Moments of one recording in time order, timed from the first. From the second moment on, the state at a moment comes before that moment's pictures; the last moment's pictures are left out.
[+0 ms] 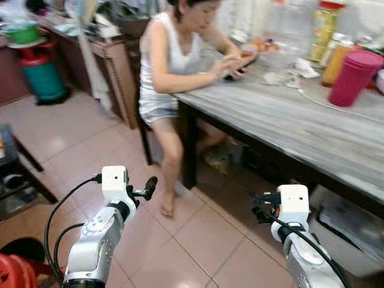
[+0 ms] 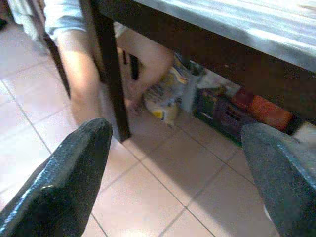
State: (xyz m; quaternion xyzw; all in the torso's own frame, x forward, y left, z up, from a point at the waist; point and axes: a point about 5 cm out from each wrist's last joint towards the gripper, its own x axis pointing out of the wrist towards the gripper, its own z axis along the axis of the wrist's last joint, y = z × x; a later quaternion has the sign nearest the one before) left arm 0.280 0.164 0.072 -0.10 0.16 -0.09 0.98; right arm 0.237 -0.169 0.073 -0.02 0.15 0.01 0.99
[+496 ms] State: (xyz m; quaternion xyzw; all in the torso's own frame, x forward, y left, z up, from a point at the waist) left arm 0.282 0.166 0.073 -0.10 0.16 -0.09 0.98; right arm 0.240 -0.173 0.071 -0.02 0.15 -0.01 0.99
